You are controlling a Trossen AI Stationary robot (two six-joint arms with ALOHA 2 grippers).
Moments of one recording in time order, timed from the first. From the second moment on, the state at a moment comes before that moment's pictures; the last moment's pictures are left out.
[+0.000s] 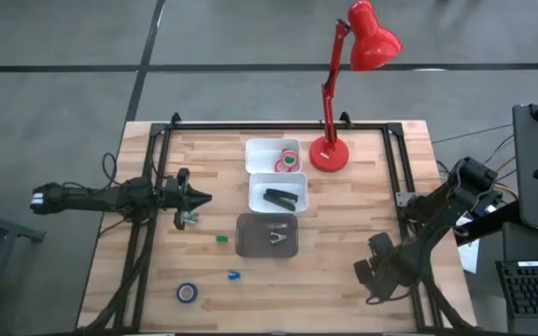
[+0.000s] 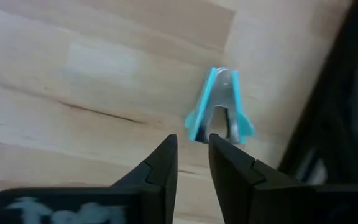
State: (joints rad) left arm 0.00 0.26 0.03 0.18 -0.05 -0.18; right arm 0.88 1.53 0.94 -1.08 -0.03 2.20
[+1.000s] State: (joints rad) left arm 0.00 0.26 0.03 0.18 -0.05 -0.18; right arm 0.88 1.56 0.84 -0.93 -0.04 2.17
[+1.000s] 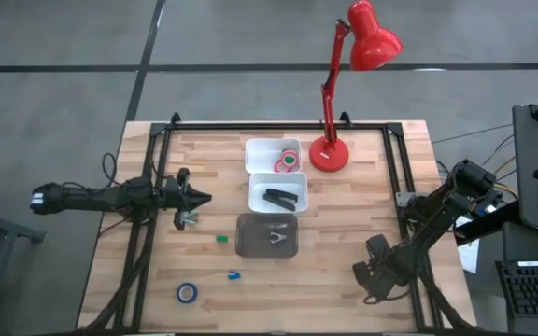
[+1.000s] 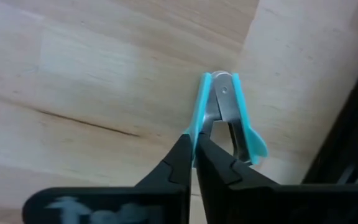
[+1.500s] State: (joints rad) left arm 0.00 0.26 0.03 0.18 -0.05 -0.18; right arm 0.86 1.57 1.04 -0.90 0.40 1.98
